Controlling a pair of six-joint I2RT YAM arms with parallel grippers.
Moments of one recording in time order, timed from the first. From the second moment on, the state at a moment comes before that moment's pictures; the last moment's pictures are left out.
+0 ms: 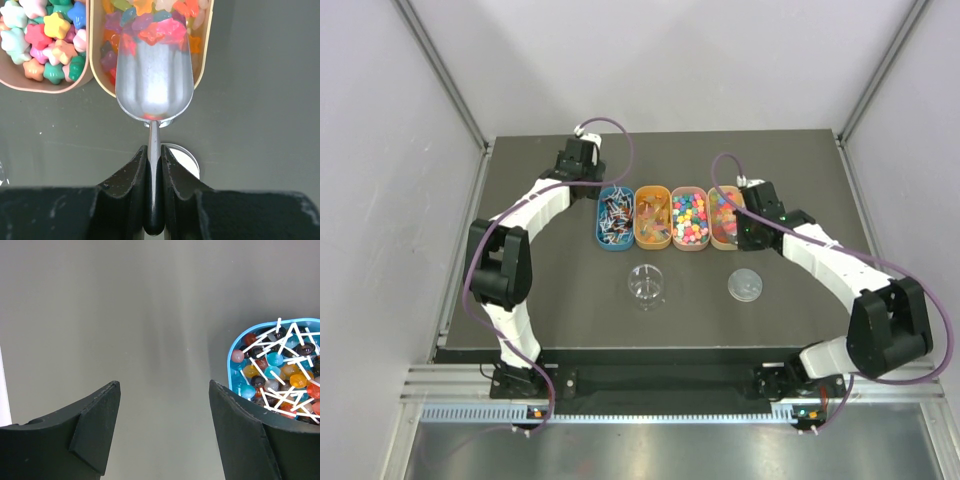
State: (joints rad) left arm -0.28 1.87 1.45 -0.32 -0.33 0.05; right arm 0.38 1.39 0.98 -0.56 0.13 0.24
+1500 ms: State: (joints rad) left arm -0.28 1.87 1.43 -0.37 -0.31 0.03; right arm 0.34 1.67 1.10 -0.47 0.07 0.20
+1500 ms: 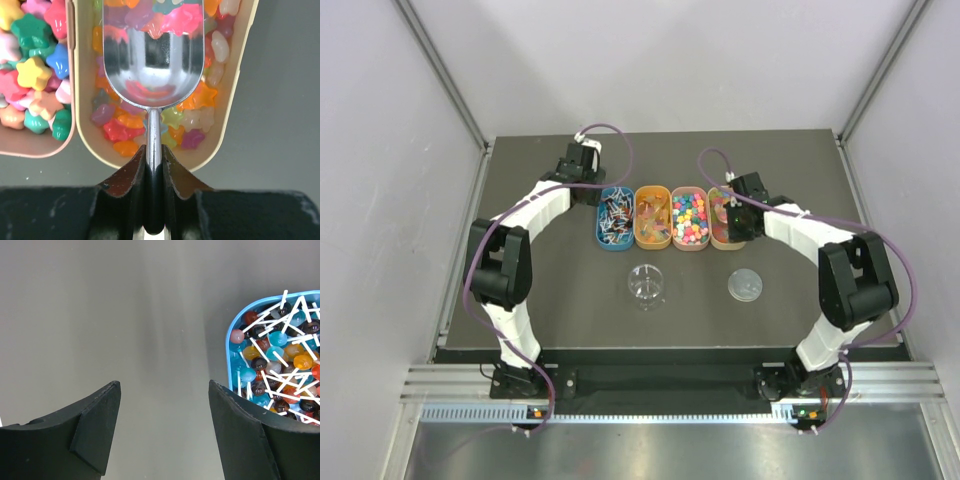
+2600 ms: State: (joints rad) left arm -0.28 1.84 1.31 -0.40 -0.35 0.13; right arm 0.32 1.58 0.85 -0.14 0.04 0.08
